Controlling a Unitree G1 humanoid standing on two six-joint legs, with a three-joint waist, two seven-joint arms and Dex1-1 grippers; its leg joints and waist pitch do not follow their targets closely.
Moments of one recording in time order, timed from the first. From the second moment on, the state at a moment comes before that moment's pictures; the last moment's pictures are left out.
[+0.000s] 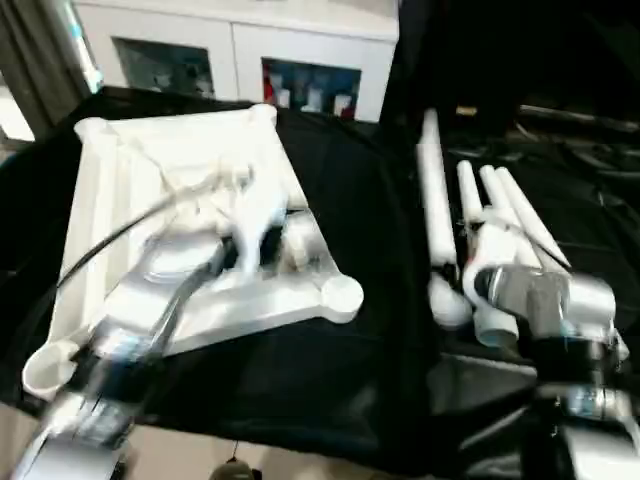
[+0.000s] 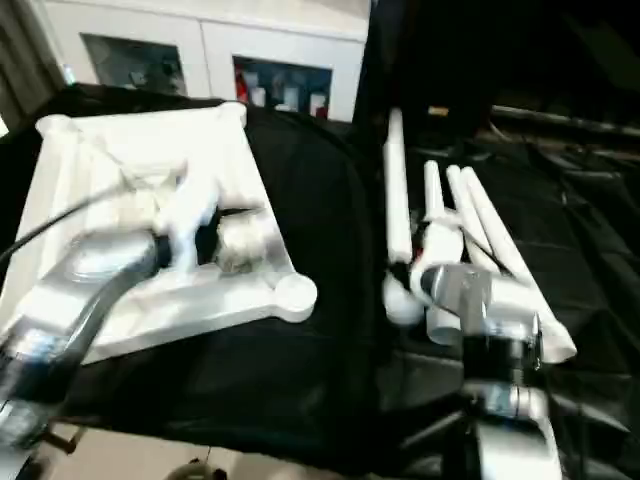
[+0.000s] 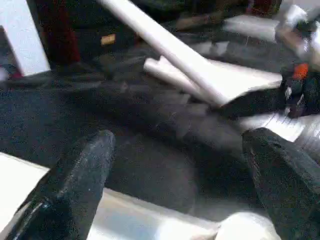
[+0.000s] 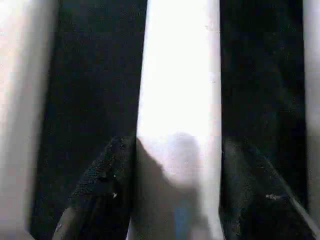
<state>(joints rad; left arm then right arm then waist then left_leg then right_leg) -0.61 0.29 -0.09 0.15 -0.32 0.56 -0.71 -0.54 -0.17 -0.34 0.23 0.32 0.89 0.31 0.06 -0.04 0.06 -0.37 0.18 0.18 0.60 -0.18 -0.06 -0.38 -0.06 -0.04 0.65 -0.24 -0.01</state>
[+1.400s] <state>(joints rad) -0.79 0.00 0.12 0.26 -0.61 0.80 -0.44 -0.40 -0.18 -0.11 -0.07 0.56 0.80 0.69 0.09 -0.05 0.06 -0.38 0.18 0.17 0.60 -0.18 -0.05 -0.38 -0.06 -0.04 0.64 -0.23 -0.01</state>
